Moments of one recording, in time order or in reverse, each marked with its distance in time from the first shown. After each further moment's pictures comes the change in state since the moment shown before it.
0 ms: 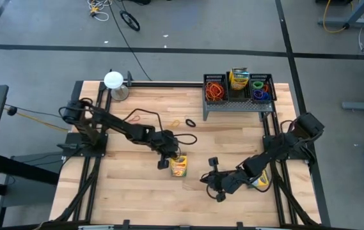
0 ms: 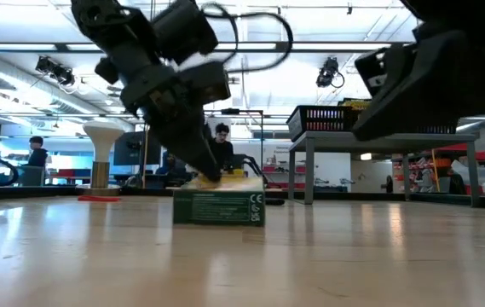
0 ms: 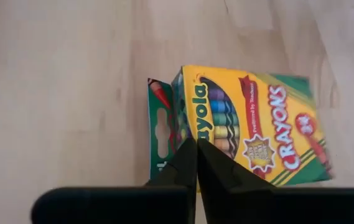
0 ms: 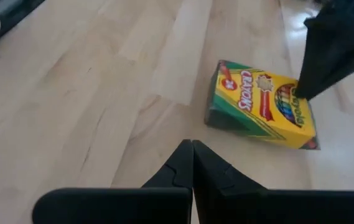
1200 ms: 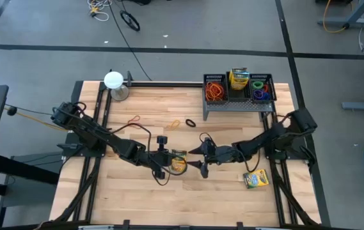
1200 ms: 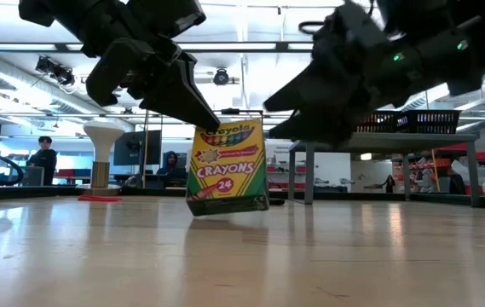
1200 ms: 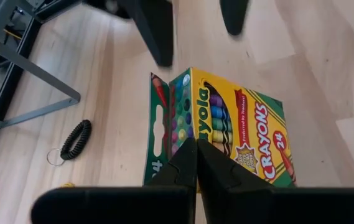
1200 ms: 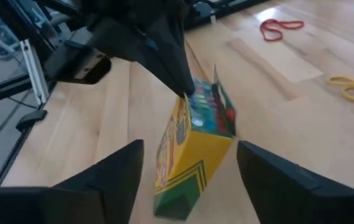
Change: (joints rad) left arm -0.306 -0.106 0.001 0.000 -0.670 0.184; right arm -0.306 0.007 -0.142 0.482 -0.146 0.398
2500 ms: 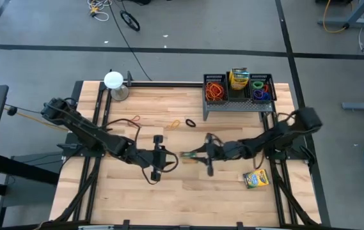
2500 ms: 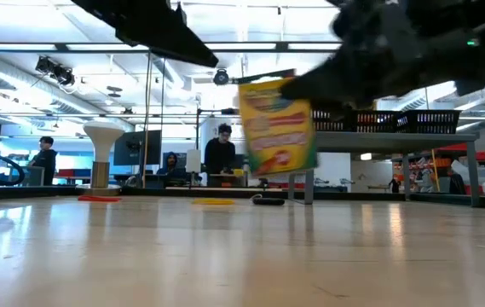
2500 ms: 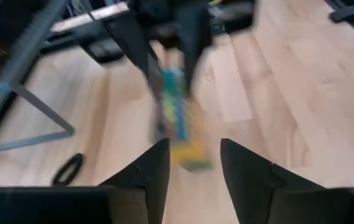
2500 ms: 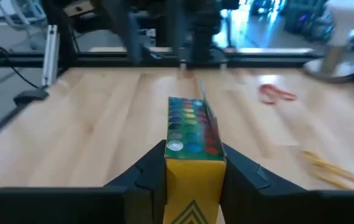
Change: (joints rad) left arm -0.042 -0.163 0.002 0.000 0.057 -0.066; right arm -0.023 -0.031 -0.063 0.165 -0.051 -0.365
